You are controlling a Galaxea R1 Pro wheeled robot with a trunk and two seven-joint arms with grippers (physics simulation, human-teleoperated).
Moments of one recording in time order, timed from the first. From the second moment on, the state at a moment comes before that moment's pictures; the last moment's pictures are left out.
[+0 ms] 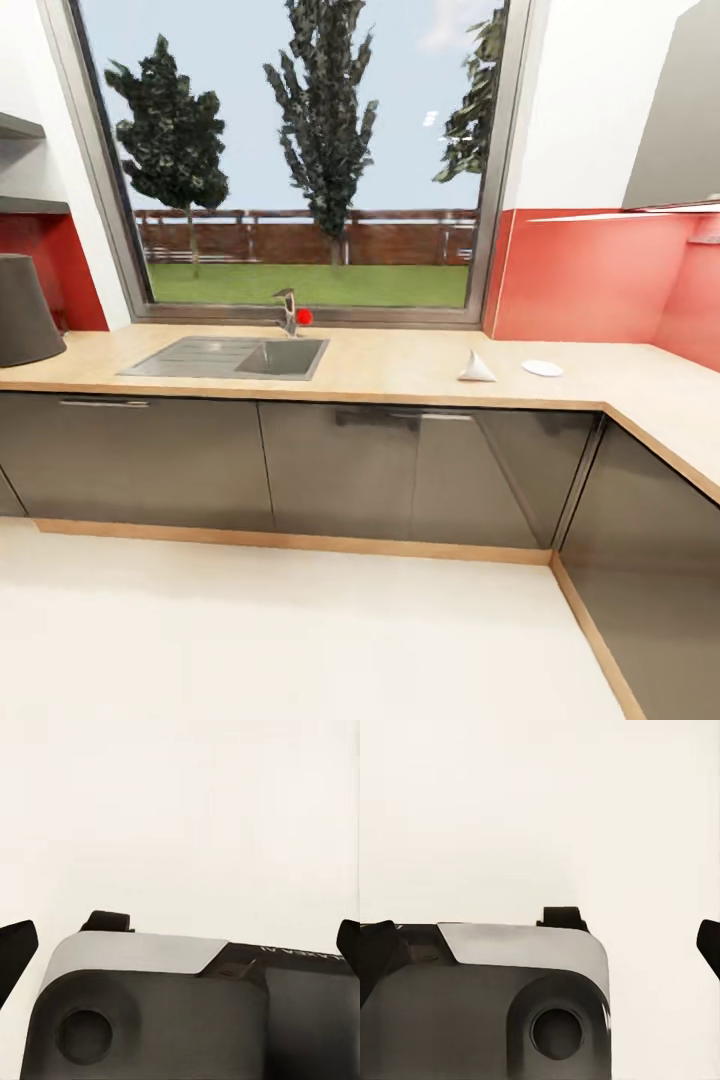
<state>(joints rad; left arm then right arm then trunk) 0.00 -0.06 0.00 -0.24 0.15 -0.18 -0.01 0.00 0.00 0.00 -0.33 -0.01 -0.02 0.00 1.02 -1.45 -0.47</state>
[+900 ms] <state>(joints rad) 0.00 -0.06 0.00 -0.24 0.15 -0.18 -0.01 0.00 0.00 0.00 -0.33 -0.01 -0.02 0.00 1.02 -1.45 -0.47</state>
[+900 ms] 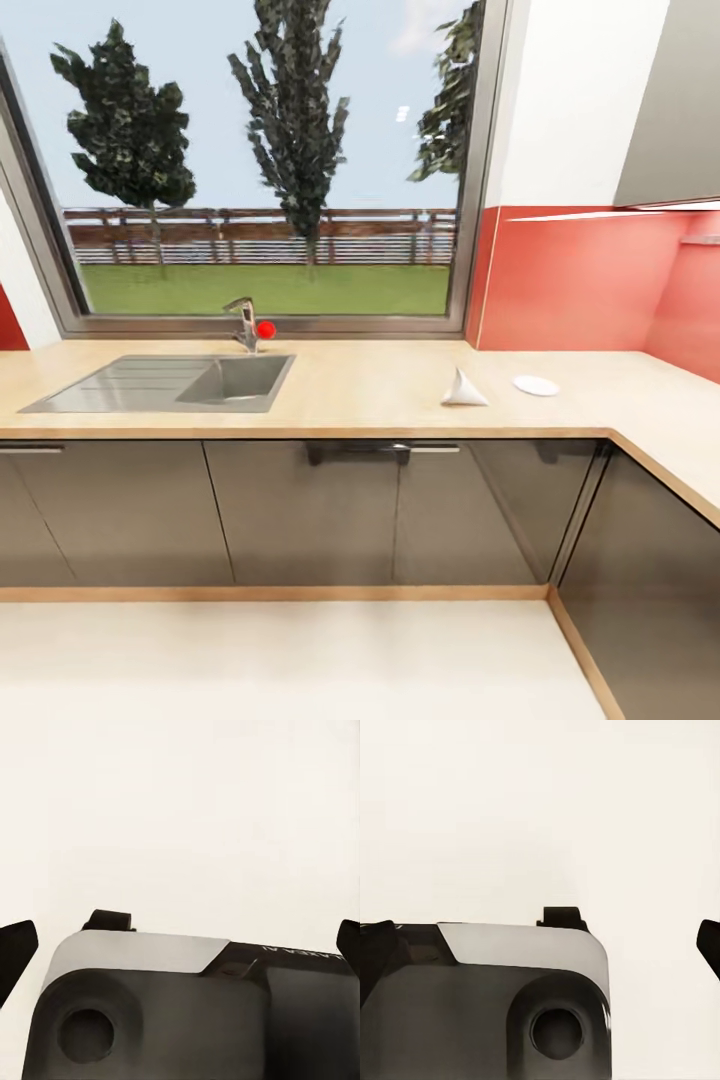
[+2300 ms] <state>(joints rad) 0.00 -0.06 0.00 -0.24 0.15 -0.18 0.00 0.00 0.00 0.00 -0.33 -0.01 -0.02 0.00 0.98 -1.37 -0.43</state>
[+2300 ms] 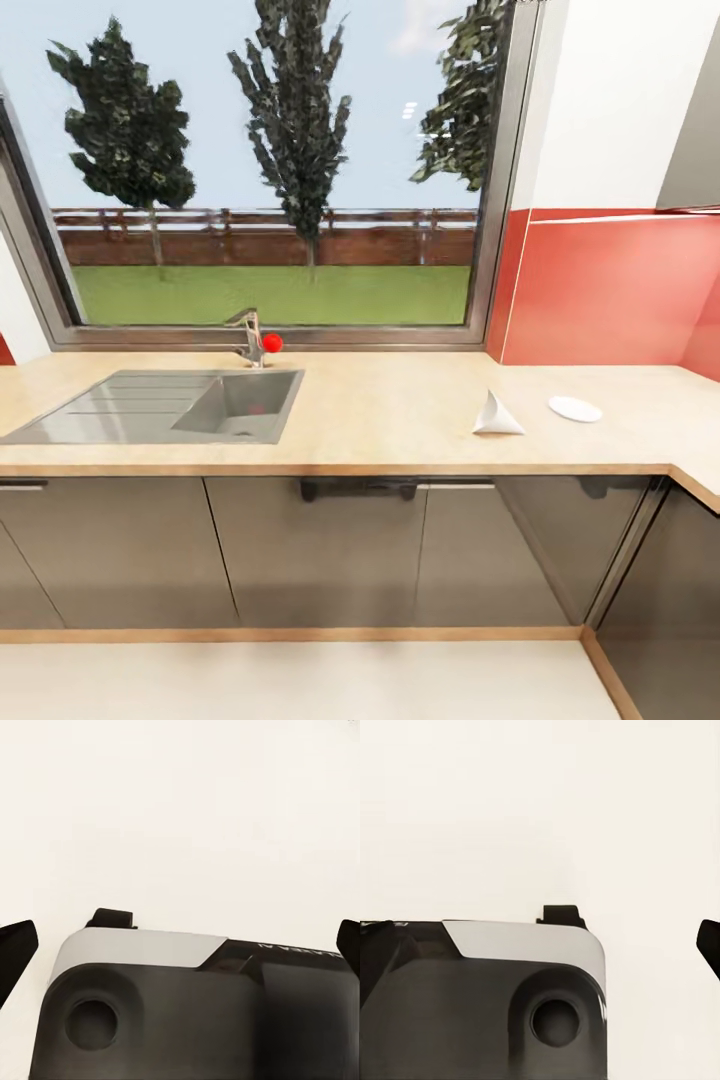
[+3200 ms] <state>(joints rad) 0.00 -0.01 -0.04 -0.12 0.07 -0.17 0.00 0.00 0.00 0.00 -0.16 0.00 -0.02 0.01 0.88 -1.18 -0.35</state>
